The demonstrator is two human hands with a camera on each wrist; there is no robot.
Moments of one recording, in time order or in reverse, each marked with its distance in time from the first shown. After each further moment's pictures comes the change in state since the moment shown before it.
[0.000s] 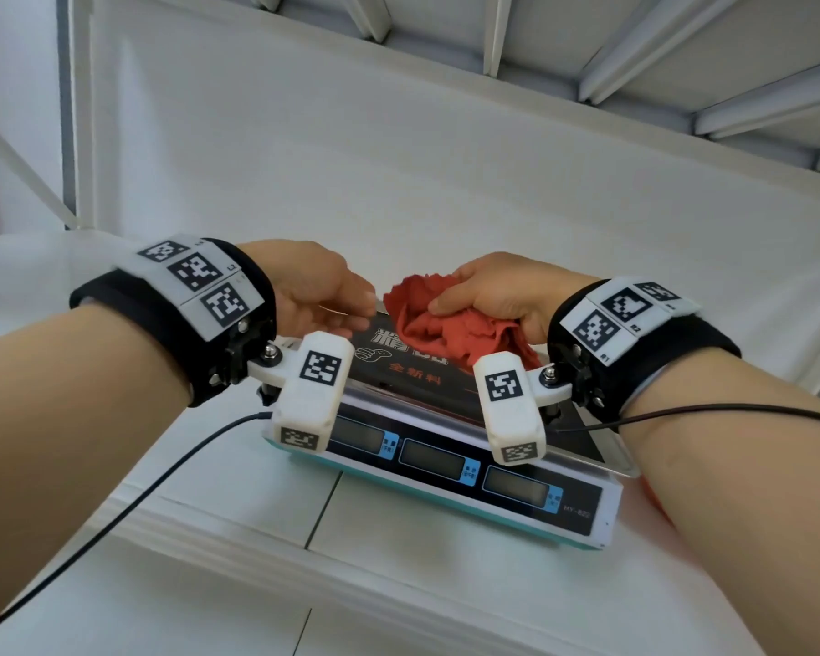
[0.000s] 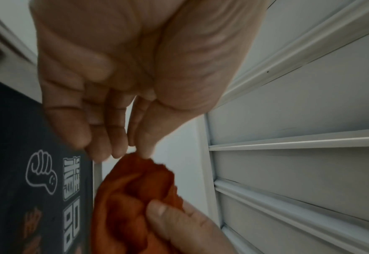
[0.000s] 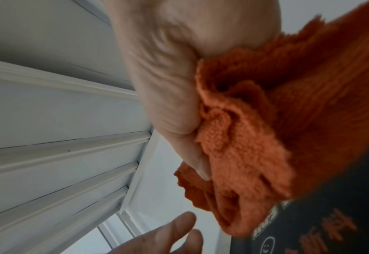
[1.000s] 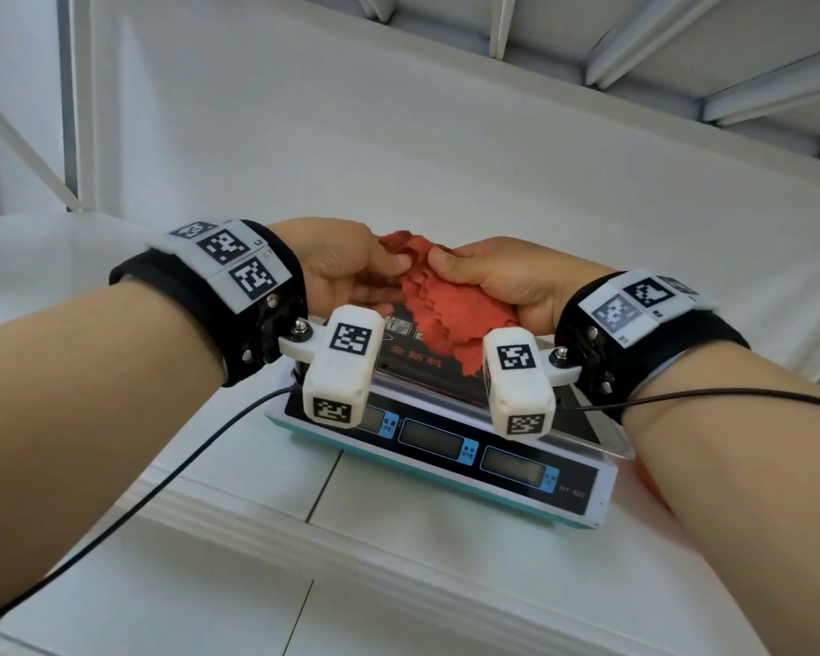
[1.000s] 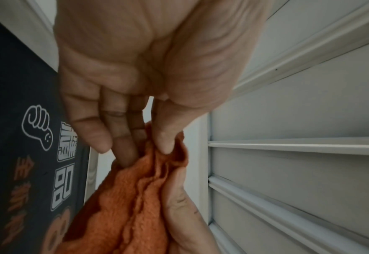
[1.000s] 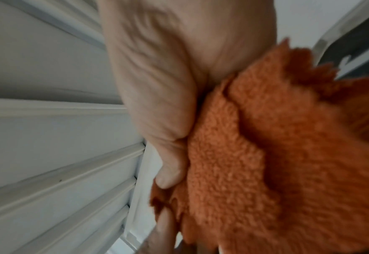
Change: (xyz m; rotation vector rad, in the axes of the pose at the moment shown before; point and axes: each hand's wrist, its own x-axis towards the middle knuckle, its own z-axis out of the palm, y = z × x) left_hand -0.016 0.009 0.021 -0.212 -0.147 0.064; right_hand -0.004 0.009 -0.003 0.257 -0.197 -0.075
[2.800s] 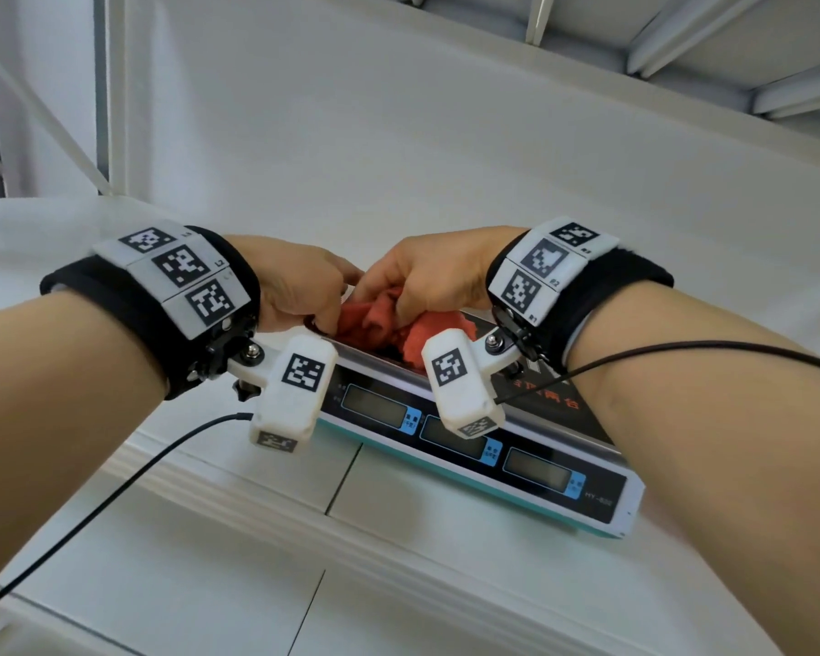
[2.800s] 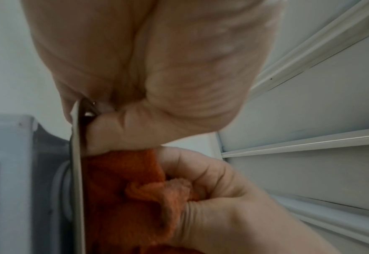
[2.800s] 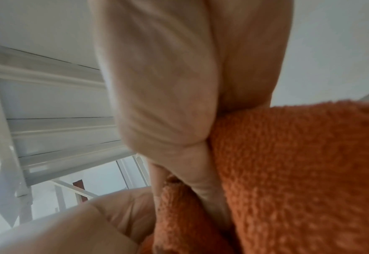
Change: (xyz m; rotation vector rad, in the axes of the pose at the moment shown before) left_hand 0.003 -0.033 -0.051 0.558 0.060 -0.053; right_hand 0.025 -0.031 0.064 -0.943 -0.336 -0.157
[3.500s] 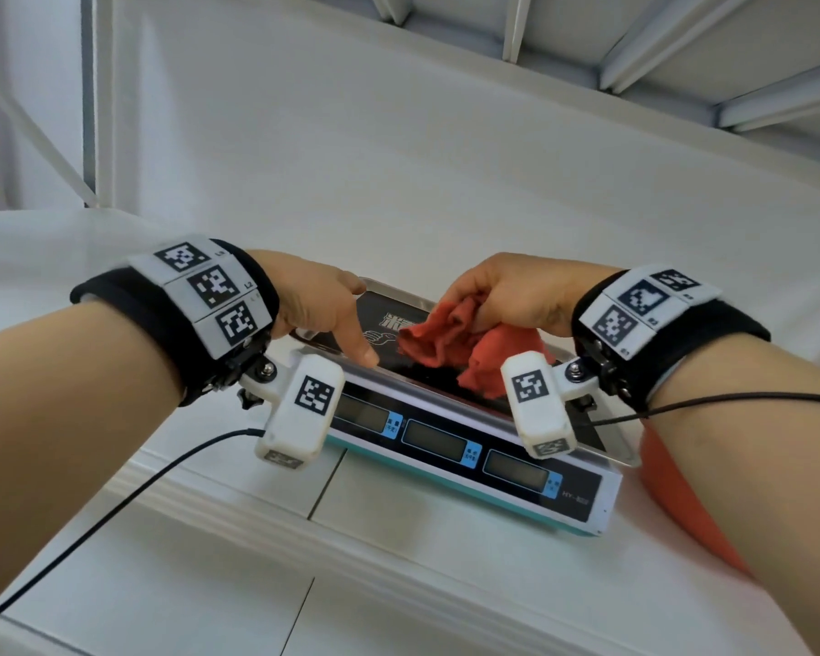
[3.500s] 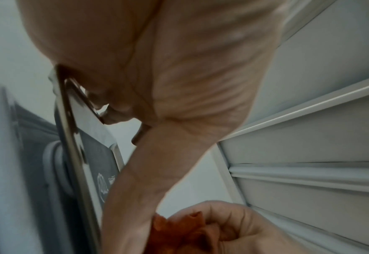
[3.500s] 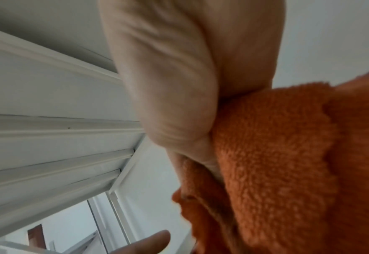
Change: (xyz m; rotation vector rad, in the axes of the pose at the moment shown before) left_hand -0.010 0.018 0.019 0.174 -0.025 -0.086; right_hand -0.051 0.068 -0.008 0.200 0.261 0.209
